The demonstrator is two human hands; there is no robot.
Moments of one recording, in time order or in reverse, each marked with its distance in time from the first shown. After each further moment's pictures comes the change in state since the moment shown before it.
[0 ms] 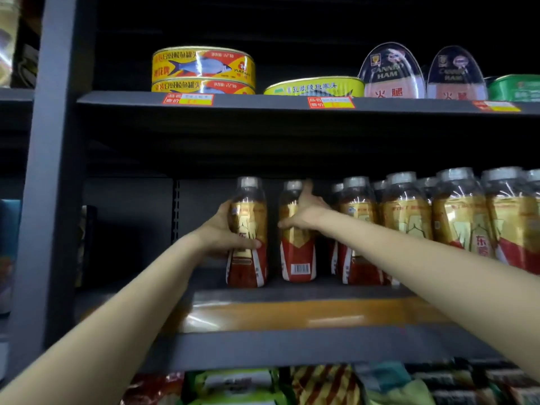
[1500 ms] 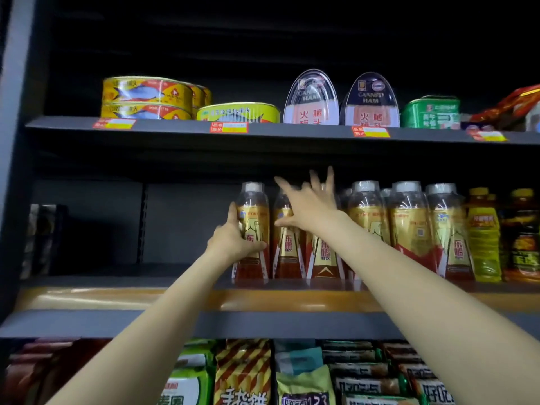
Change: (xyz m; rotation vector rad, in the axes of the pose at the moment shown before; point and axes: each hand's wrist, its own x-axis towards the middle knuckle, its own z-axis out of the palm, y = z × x) left_hand -0.024 0.079 0.122 0.277 0.244 -0.040; right_hand -0.050 0.082 -0.099 -0.743 0.234 -0.379
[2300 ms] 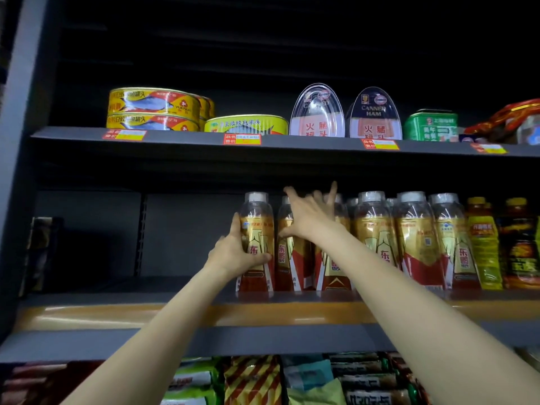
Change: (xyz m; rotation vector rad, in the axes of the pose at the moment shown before) left_hand 0.002 -0.015 -0.009 -0.052 -0.040 0.082; right_hand 0.014 -0.017 0.002 0.067 0.012 0.123
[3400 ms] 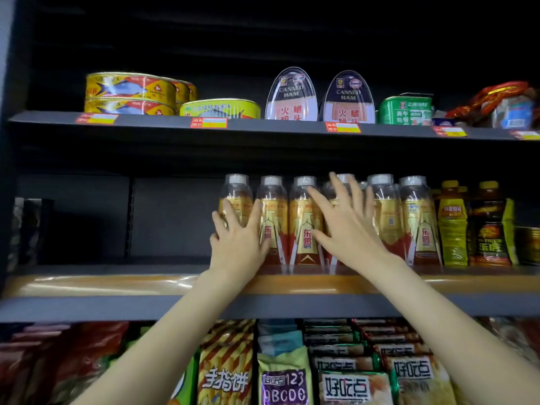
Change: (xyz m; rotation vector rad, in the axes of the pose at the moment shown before) left_hand -0.057 0.057 0.042 0.473 0.164 0.120; right_hand -0.095 0.090 0.008 0.101 0.218 -0.093
